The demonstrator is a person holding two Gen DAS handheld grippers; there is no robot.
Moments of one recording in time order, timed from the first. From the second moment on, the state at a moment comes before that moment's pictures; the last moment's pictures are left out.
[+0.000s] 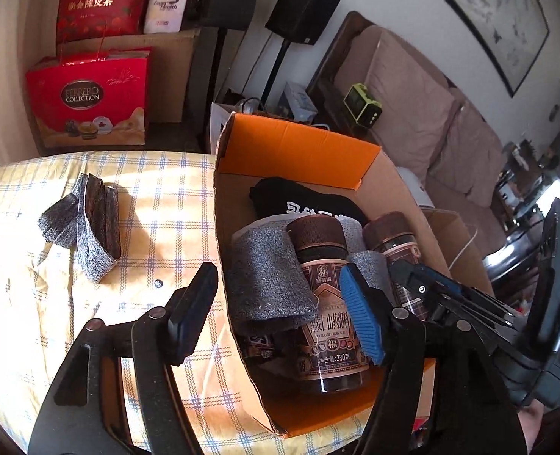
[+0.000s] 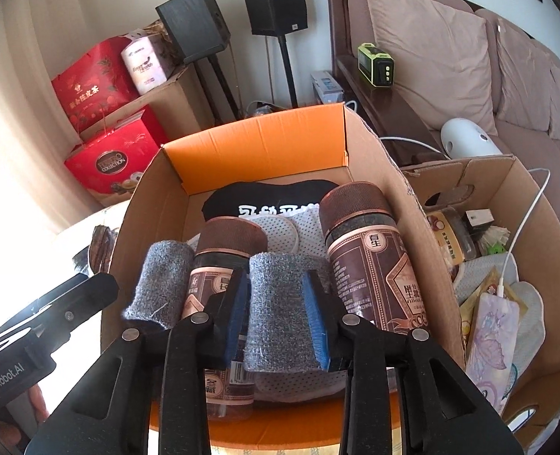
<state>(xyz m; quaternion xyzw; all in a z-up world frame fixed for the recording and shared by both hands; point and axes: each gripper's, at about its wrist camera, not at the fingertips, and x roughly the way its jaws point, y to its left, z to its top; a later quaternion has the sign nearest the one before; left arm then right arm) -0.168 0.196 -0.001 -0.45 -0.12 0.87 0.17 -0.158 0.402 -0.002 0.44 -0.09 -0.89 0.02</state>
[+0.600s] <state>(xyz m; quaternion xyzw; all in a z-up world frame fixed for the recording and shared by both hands) -0.155 0.157 0.012 -0.45 -0.08 0.88 0.15 -0.146 0.377 0.018 0.41 -0.07 -0.91 0.03</state>
